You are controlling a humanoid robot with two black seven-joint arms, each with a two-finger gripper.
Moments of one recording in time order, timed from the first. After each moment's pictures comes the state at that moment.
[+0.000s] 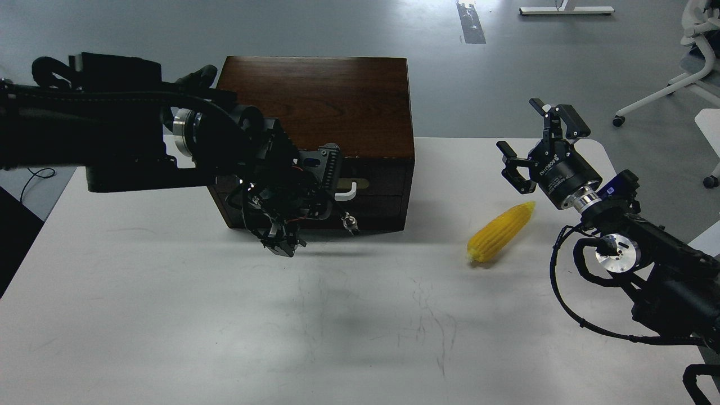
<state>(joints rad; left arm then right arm) -1.71 0.30 0.48 -1.34 2.18 -0.49 -0.49 0.69 -0.35 0.58 0.63 -0.20 0.49 0.49</state>
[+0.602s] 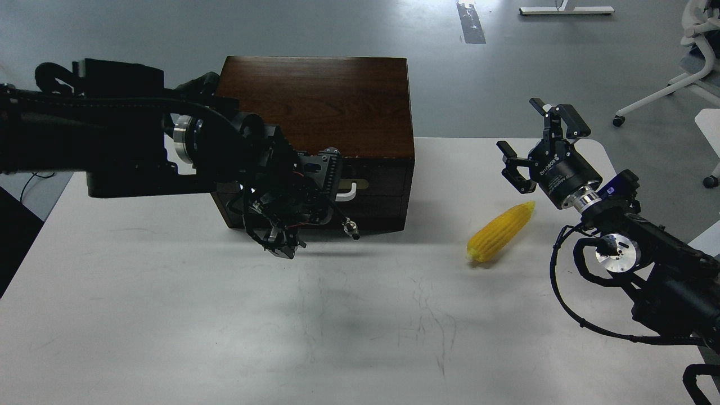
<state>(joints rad) -1.71 0.30 0.48 -1.37 2.18 -0.49 -0.49 0.69 -0.35 0.58 0.63 -0.20 0.49 0.49</state>
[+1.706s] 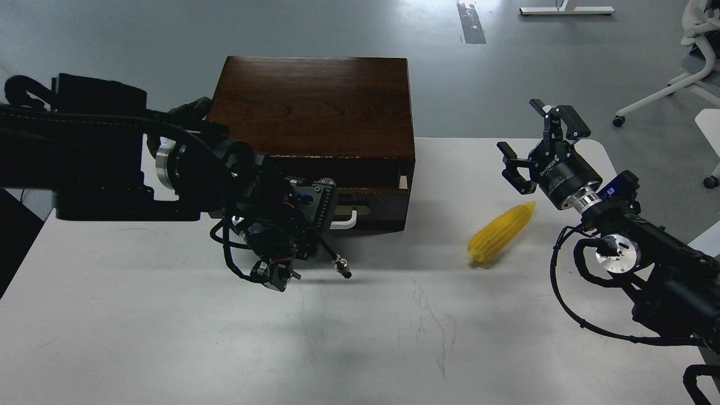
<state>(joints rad) -1.72 0.39 0.48 -1.59 2.16 -0.49 -0.49 0.69 -0.35 0.58 0.63 -0.20 0.49 0.49</state>
